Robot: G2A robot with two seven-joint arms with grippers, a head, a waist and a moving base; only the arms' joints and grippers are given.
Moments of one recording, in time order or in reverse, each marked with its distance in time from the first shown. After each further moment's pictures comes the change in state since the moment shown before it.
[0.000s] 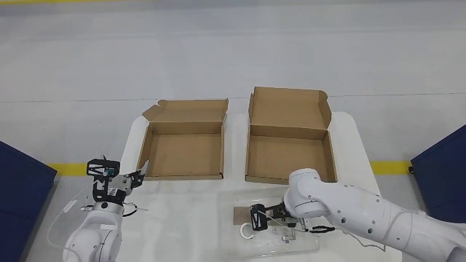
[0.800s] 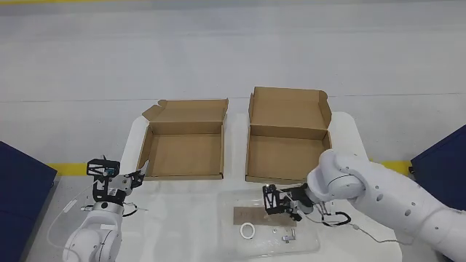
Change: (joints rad) left arm 0.000 0.000 0.000 0.000 0.000 0.000 0.000; right arm -0.028 0.179 0.202 0.026 0.348 -0.238 -0.238
